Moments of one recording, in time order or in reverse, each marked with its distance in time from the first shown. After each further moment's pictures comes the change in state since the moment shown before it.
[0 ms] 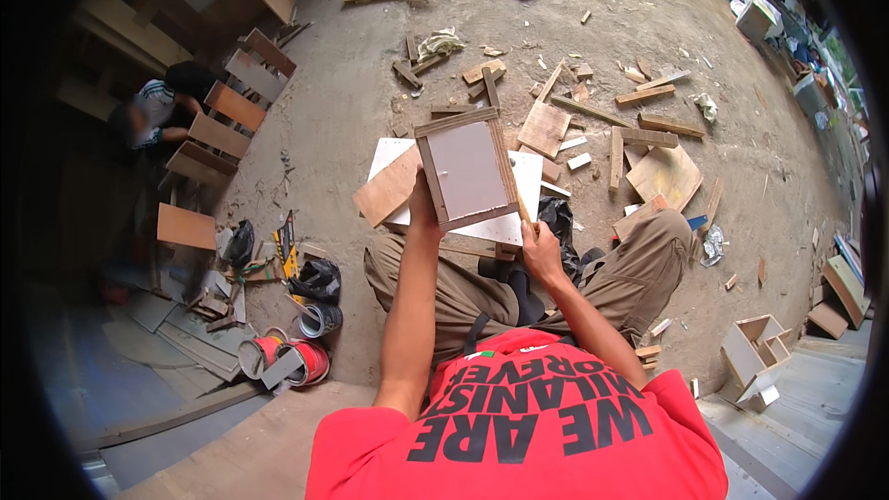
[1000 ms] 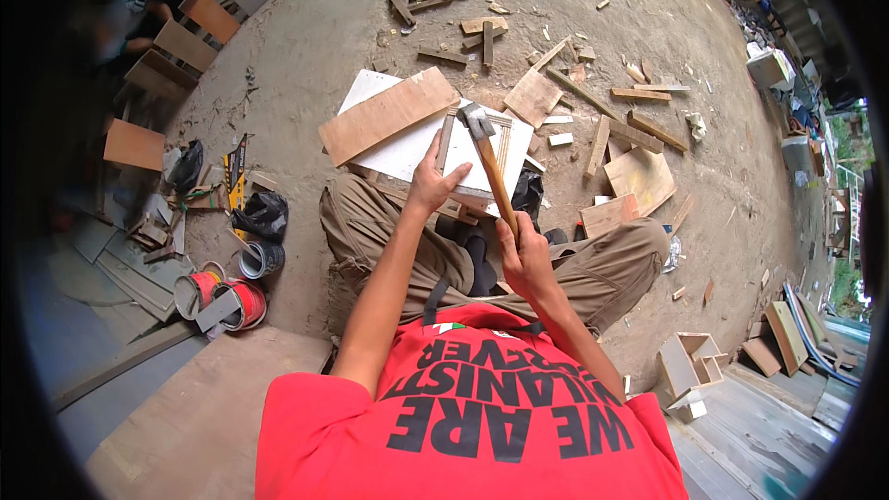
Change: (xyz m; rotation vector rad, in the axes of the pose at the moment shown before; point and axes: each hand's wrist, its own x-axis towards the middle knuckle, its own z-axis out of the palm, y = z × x) left_hand -0.001 -0.070 -0.033 0.599 -0.227 0.357; right_hand -0.060 -0.106 -0.063 -0.080 -0.324 -0.211
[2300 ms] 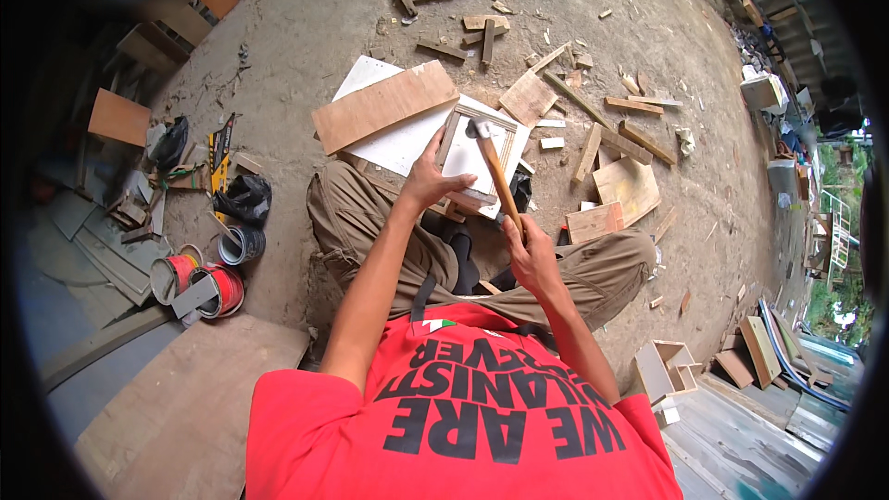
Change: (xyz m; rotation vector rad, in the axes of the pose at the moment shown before) left_hand -0.004 0.008 -0.002 -0.062 -0.048 -0.034; right_hand 0.010 0.027 -0.013 -0.096 -0.042 0.133
